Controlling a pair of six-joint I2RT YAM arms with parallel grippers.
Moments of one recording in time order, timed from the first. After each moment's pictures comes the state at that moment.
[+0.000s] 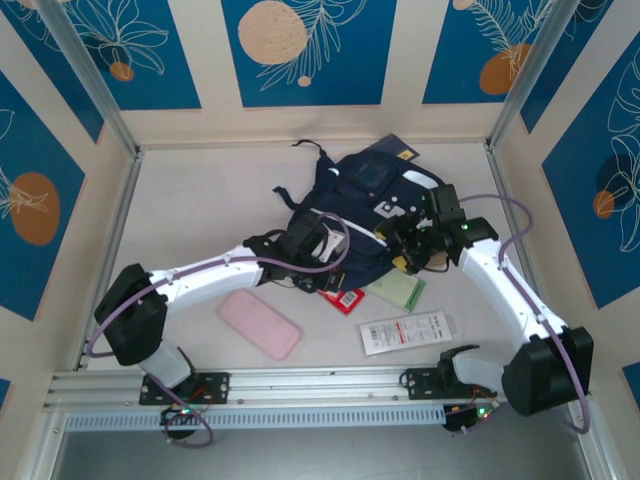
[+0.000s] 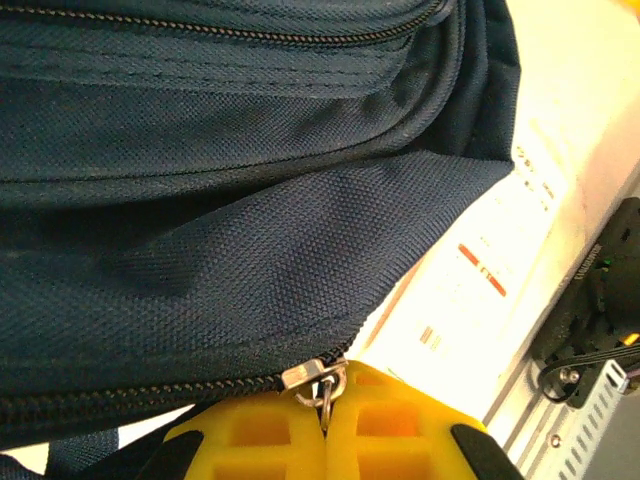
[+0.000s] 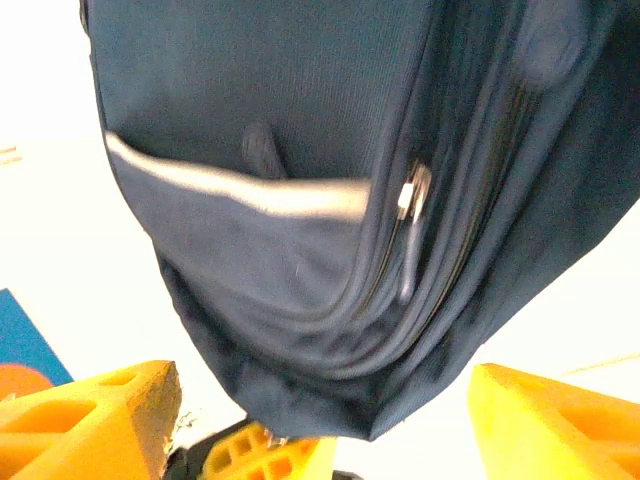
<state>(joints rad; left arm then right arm) -0.91 1.59 1.13 -0.44 0.30 -0.42 0.27 1.19 0.99 -0.84 -0.42 1.14</state>
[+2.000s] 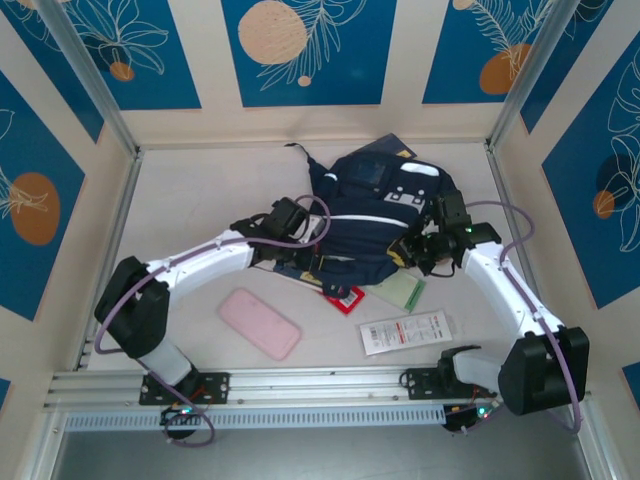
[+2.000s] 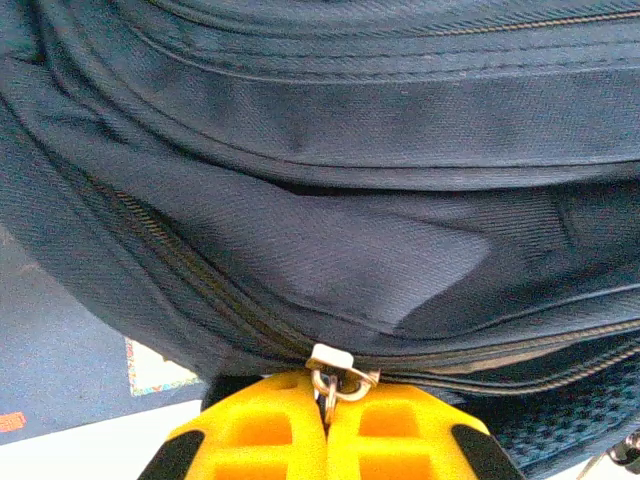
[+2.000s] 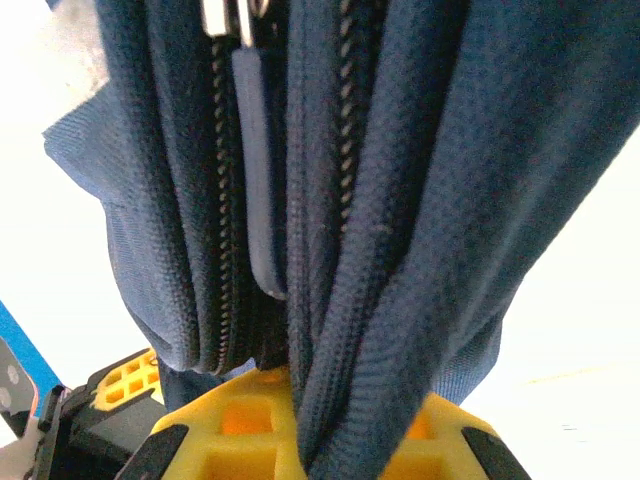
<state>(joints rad) -0.72 1.61 1.15 -0.53 0.28 -0.42 0.15 1.19 0.94 -0.84 -0.47 0.99</state>
